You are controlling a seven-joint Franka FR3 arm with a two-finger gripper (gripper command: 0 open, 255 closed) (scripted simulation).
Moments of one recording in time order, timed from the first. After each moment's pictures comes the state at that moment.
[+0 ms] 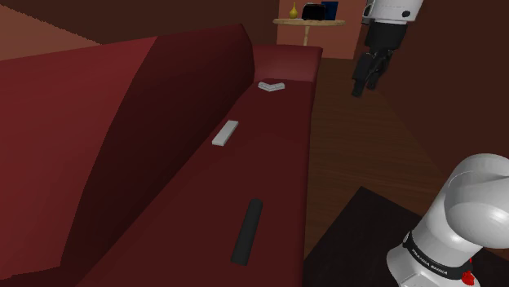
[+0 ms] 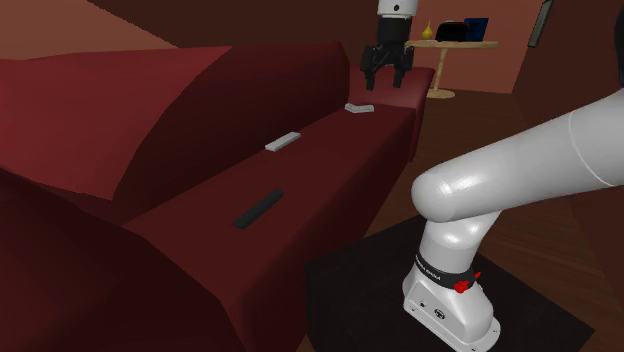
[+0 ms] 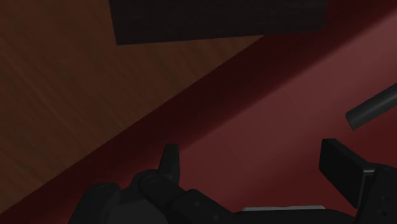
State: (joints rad) arm -0.02 -0.81 -0.06 -2.29 -0.02 1.52 -0.03
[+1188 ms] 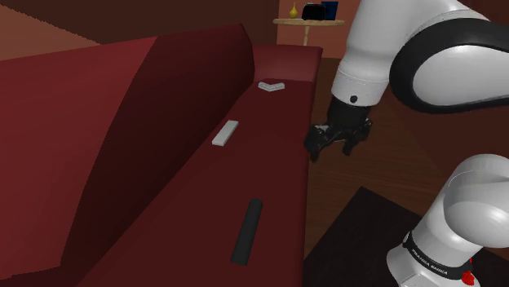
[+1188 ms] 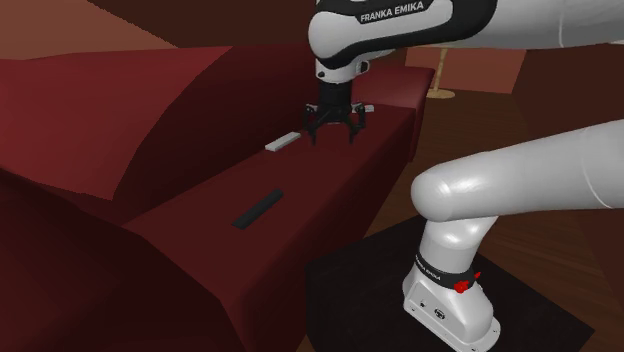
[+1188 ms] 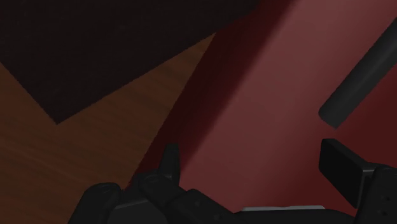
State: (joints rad) arm -0.05 -0.95 0.44 -2.61 0.26 1.80 0.67
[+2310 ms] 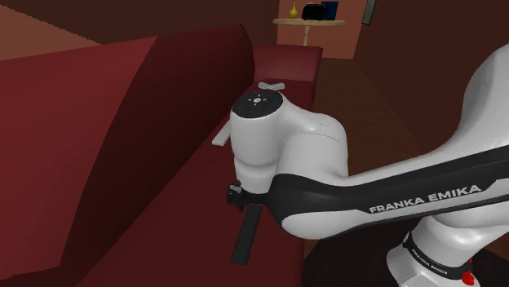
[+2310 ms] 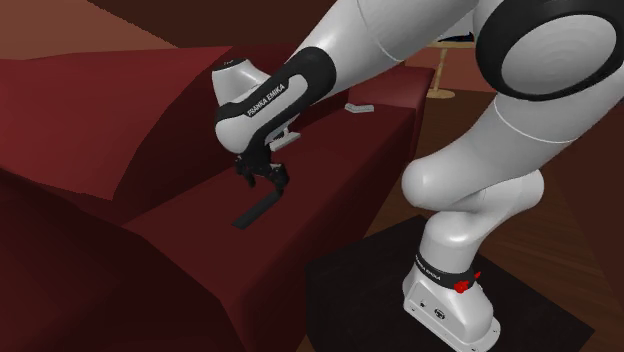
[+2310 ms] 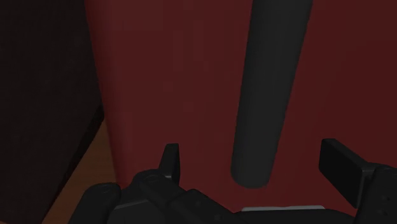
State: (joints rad) arm -0.55 -0.50 1.29 -2.38 0.29 2.19 1.49
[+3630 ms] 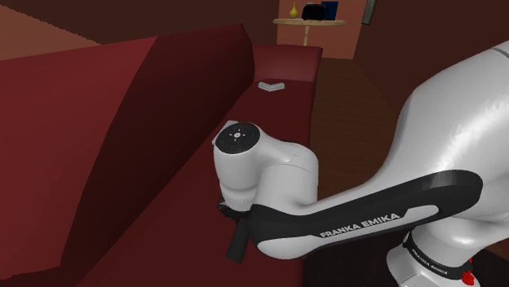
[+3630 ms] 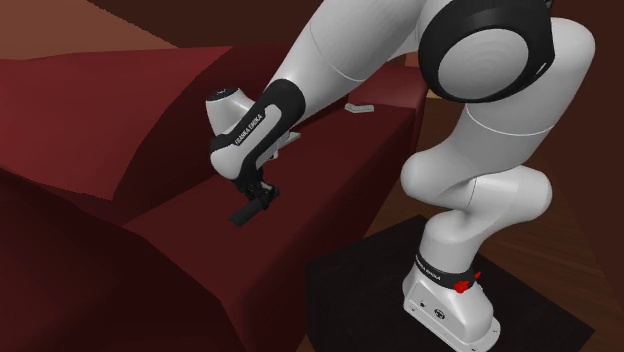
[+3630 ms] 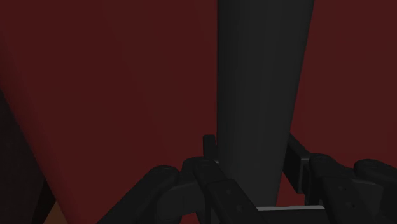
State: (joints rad) arm -0.92 -0.46 1.68 -2.33 0.30 2.34 1.59
